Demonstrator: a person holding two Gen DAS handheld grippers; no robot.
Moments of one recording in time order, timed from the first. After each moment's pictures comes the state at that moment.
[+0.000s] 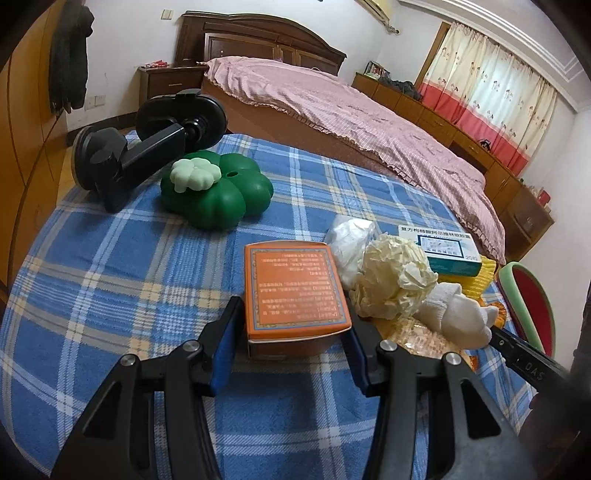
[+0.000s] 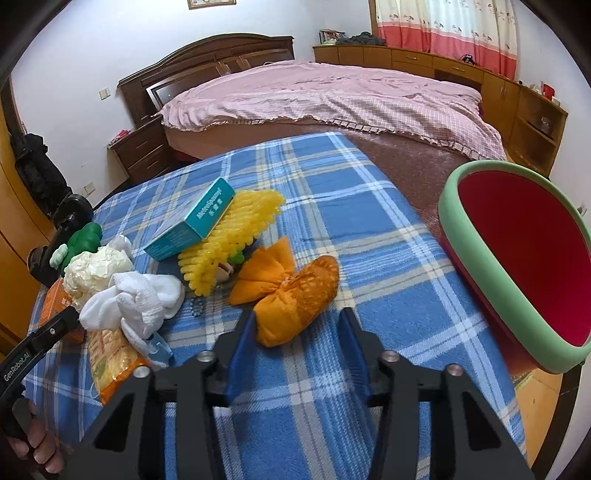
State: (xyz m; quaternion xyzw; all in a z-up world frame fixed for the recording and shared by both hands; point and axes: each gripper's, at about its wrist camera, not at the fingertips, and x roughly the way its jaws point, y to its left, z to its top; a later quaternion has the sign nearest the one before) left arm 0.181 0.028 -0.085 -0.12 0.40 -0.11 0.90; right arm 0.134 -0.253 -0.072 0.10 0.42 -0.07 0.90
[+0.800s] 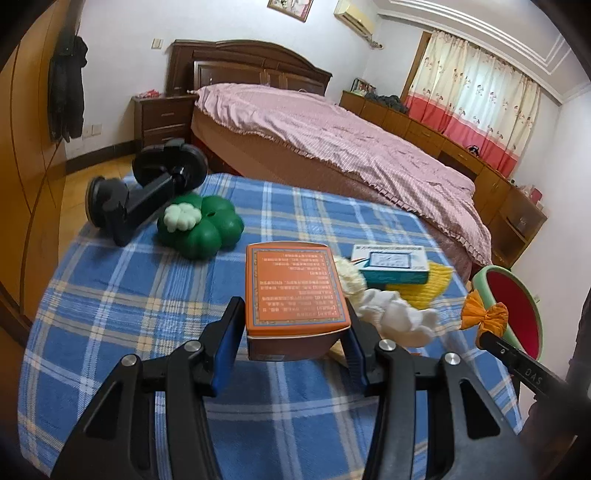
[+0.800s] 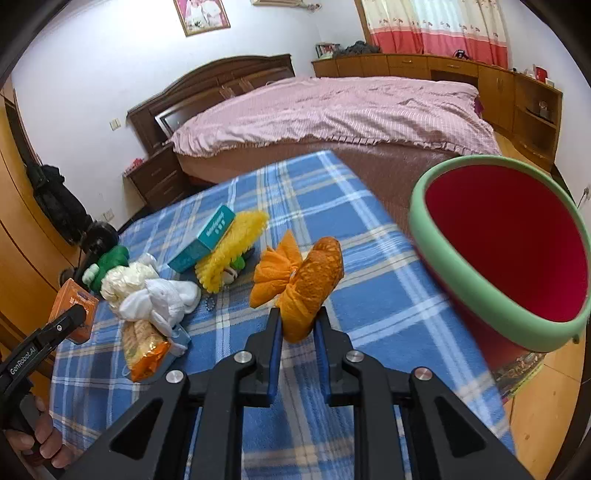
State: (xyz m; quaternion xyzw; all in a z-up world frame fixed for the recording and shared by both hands) left arm 0.142 0.009 -0.038 -0.10 0.35 -0.12 0.92; right arm 0.084 -0.282 -0.045 0.15 0.37 -0.05 0.91
